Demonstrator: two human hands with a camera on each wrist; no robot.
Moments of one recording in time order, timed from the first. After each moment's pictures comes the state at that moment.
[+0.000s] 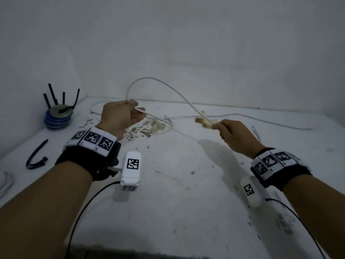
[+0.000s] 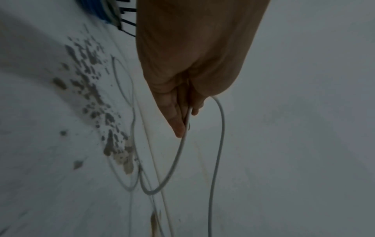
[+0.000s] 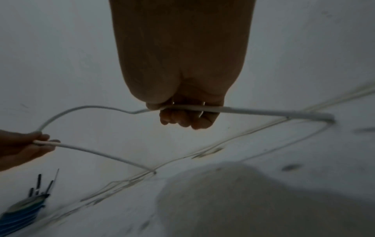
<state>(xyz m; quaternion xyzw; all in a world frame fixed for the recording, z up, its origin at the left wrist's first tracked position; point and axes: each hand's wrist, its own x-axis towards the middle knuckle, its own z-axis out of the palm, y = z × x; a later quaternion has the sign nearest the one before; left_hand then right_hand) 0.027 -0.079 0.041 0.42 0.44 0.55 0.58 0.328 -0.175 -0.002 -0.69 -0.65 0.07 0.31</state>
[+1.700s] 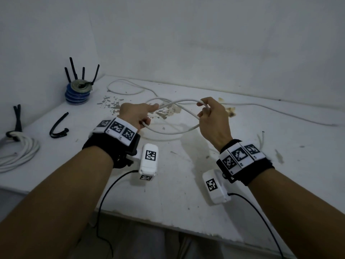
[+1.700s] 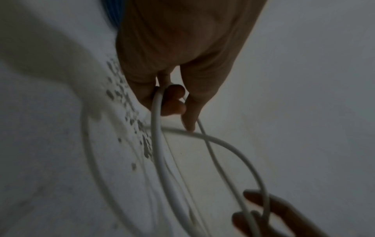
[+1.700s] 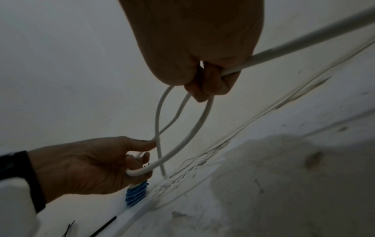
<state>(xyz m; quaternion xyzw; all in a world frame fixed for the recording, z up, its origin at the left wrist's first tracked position) 0.011 -0.092 0.006 0.39 0.61 0.42 0.55 0.206 -0.150 -0.016 -0.63 -0.56 0.15 0.52</state>
